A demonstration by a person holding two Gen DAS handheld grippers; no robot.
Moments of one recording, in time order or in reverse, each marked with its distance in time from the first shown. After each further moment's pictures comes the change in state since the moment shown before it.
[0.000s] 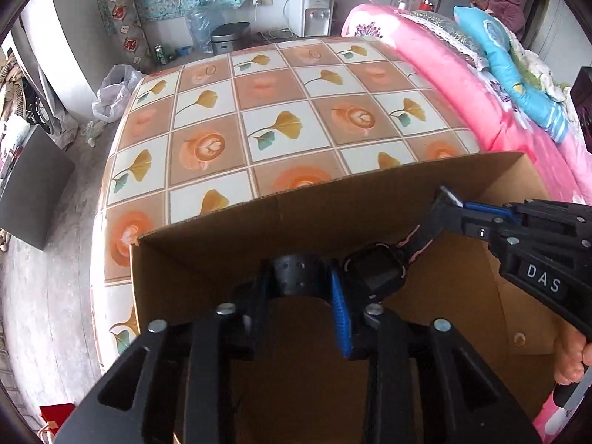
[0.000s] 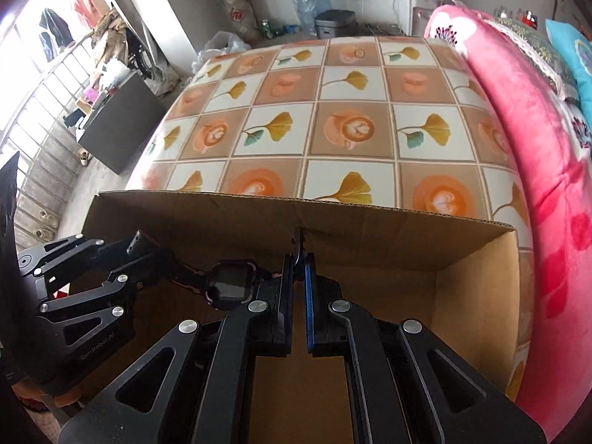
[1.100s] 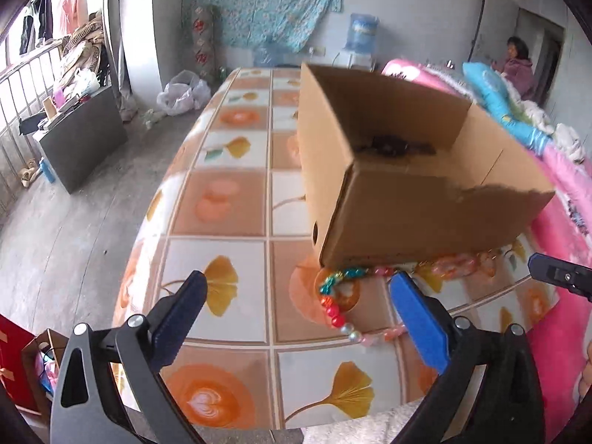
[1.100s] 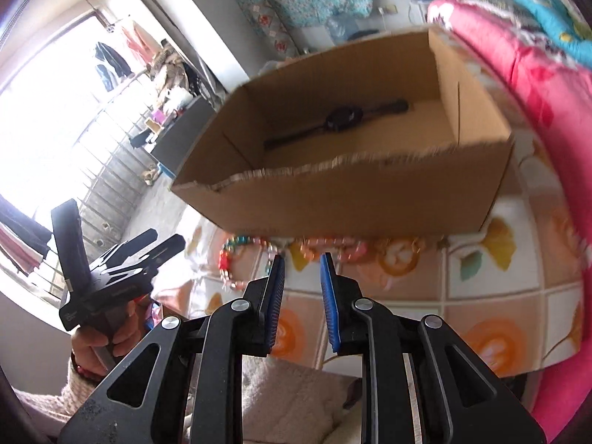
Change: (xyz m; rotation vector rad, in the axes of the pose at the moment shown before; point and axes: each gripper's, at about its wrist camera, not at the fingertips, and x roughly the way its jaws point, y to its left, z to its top) left arm -0.079 0.025 -0.251 -0.195 -0.238 0.066; right arm -0.080 0.039 -0.239 0.084 -0.143 0.242
